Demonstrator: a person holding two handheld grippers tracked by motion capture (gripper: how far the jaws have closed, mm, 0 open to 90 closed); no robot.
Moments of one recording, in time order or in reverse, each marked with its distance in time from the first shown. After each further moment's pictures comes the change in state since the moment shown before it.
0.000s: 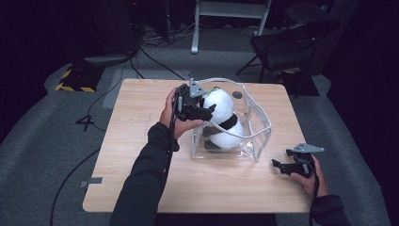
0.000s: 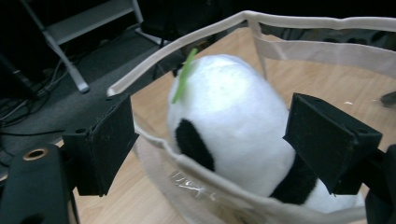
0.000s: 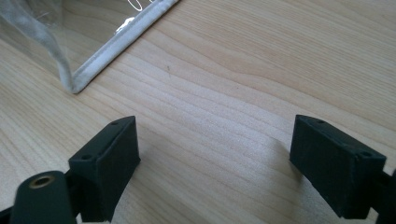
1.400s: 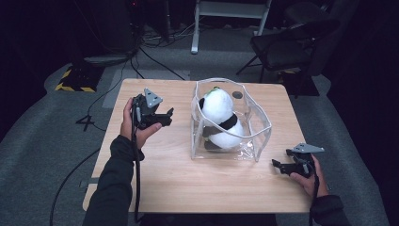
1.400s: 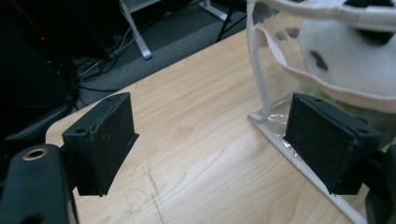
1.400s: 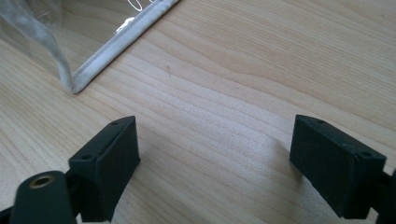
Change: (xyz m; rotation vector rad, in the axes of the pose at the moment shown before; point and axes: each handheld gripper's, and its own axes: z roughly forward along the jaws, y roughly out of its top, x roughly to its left) left arm 0.060 -0.077 -0.047 0.074 0.231 -0.070; right arm 0.000 0.000 0.000 0.000 0.000 0.000
